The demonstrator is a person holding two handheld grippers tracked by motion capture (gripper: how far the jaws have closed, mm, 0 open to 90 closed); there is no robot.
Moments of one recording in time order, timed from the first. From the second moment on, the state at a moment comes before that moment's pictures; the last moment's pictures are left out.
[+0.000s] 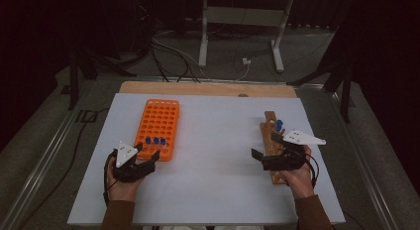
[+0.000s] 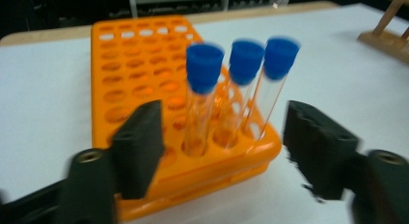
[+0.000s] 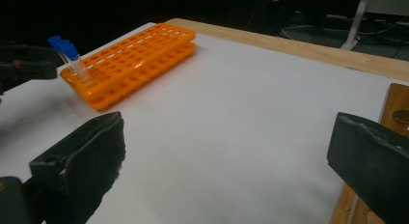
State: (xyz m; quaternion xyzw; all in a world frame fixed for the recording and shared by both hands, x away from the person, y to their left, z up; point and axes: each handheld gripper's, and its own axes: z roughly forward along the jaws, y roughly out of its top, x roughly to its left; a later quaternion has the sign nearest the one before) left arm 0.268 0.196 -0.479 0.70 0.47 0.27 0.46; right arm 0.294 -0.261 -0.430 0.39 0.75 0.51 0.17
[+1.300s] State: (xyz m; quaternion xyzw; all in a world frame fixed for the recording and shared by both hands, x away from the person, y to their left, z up) left arm 0.264 0.183 -0.467 0.69 0.46 0.27 0.50; right arm 0.328 -0.306 -0.426 0.45 0.72 0.46 0.26
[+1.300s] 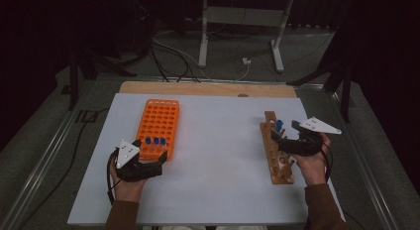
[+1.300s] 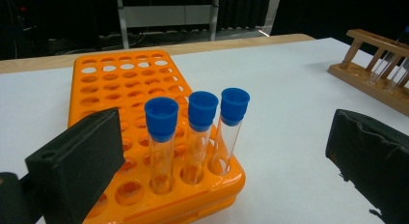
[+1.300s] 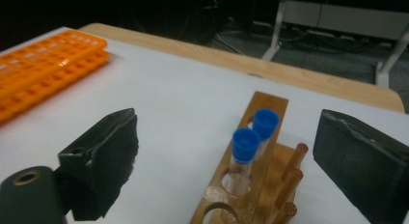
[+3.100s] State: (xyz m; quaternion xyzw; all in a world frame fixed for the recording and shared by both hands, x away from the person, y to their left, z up) left arm 0.263 0.188 -0.465 0.68 0.47 0.27 0.50; right arm 0.344 -0.299 -0.446 0.48 0.73 0.40 0.26
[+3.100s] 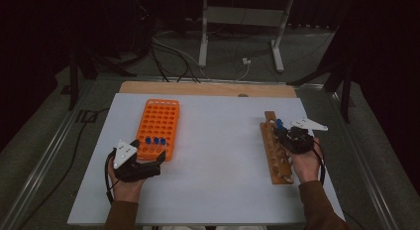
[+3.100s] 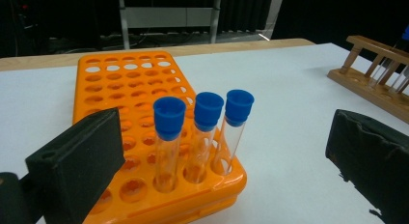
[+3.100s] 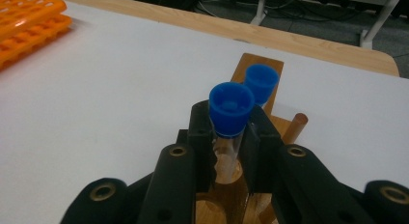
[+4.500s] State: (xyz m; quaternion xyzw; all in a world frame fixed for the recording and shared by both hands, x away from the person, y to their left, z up) left arm 0.264 0.187 -0.466 0.68 0.46 0.26 0.51; right arm 0.322 -0.303 -0.400 0.45 0.70 0.47 0.27
